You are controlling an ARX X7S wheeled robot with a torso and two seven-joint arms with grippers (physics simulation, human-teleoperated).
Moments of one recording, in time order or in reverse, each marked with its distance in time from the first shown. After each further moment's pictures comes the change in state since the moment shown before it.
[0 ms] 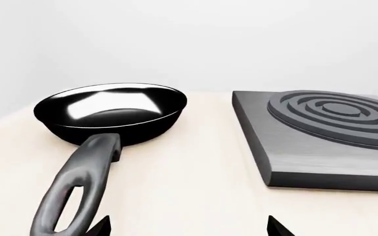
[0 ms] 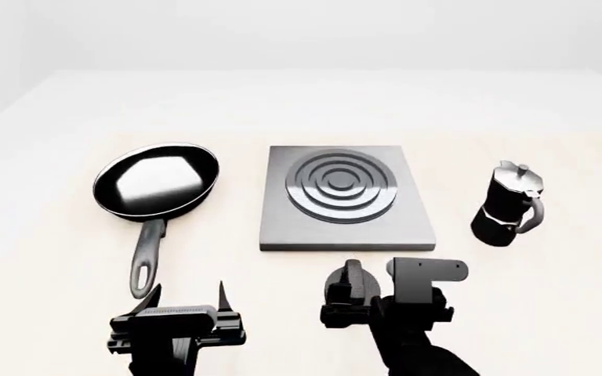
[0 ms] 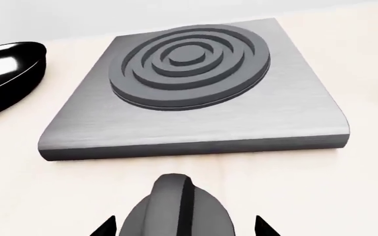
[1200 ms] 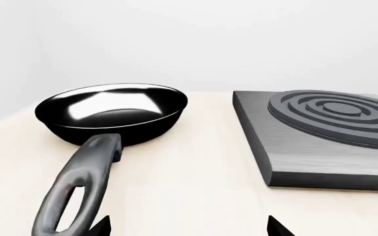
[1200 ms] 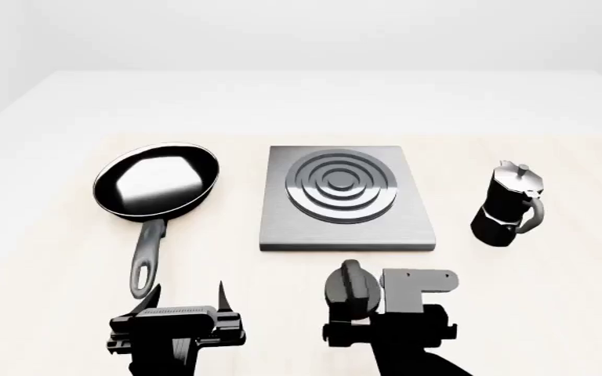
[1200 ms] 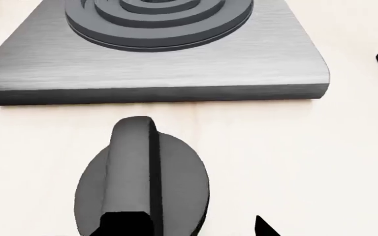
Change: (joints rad) left arm -0.004 -0.023 0.030 0.000 -0.020 0.007 -0.030; right arm 0.020 0.015 -0.044 0.013 0.042 0.157 0.163
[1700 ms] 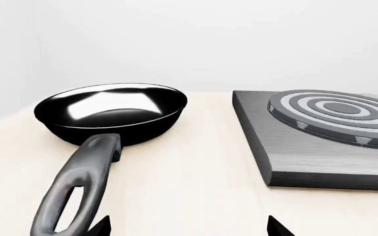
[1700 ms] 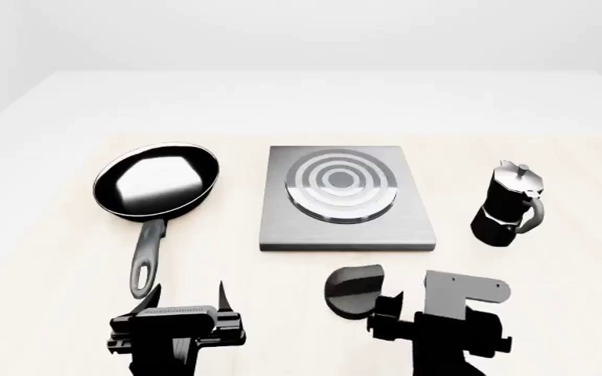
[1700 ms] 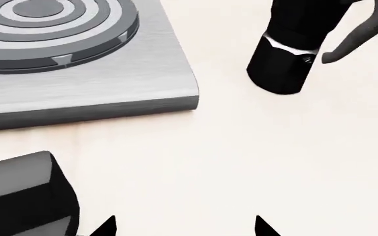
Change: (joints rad) left arm -0.004 -0.008 0.011 -0.003 -0.009 0.003 -0.008; right arm -0.051 0.042 0.070 -0.034 -0.078 -0.054 0.149
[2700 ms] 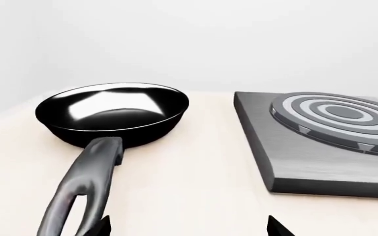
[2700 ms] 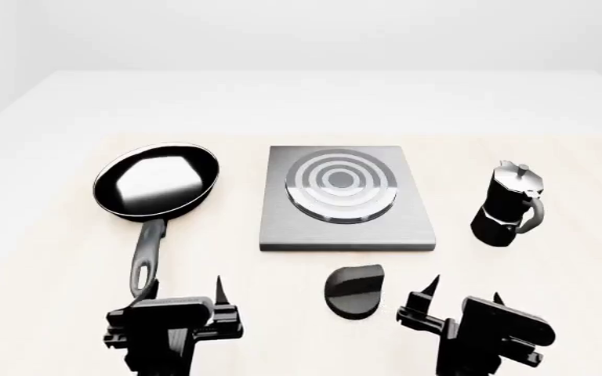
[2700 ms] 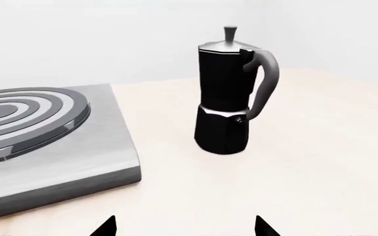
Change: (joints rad) left arm -0.017 -0.031 0.008 0.063 -0.052 -0.081 -0.026; right arm -0.104 0.015 0.004 0.375 -0.180 -0.842 -0.085
